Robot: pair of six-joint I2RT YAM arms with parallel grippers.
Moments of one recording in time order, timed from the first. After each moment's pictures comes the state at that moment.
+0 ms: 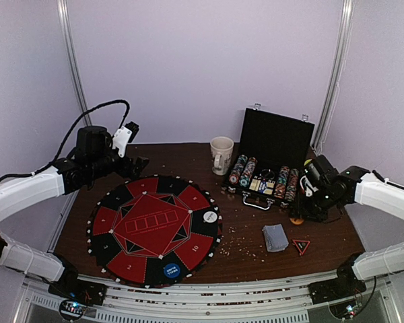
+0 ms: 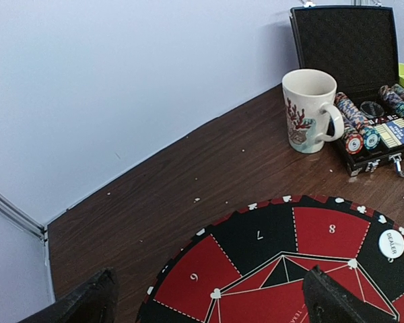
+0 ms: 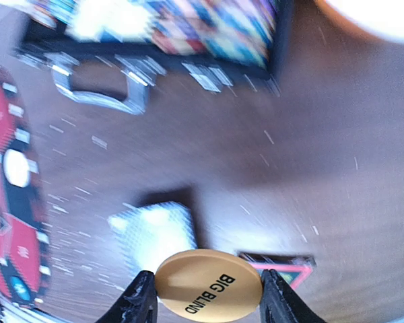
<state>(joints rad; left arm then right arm) -0.51 1.23 0.91 -0.07 -0.08 0.21 0.48 1.15 0.79 -0.84 0.04 0.68</state>
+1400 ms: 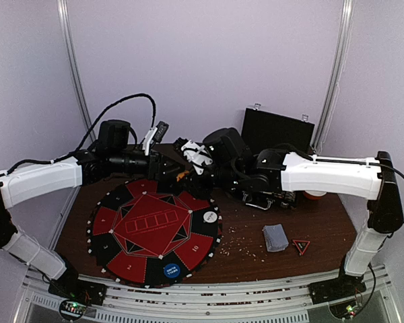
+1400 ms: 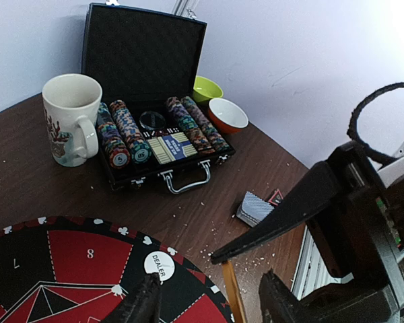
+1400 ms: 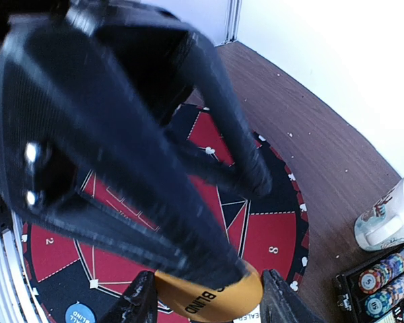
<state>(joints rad) -0.63 1.41 1.06 -0.05 0.58 -0.23 1.07 1.74 1.49 -0.29 0.14 0.02</state>
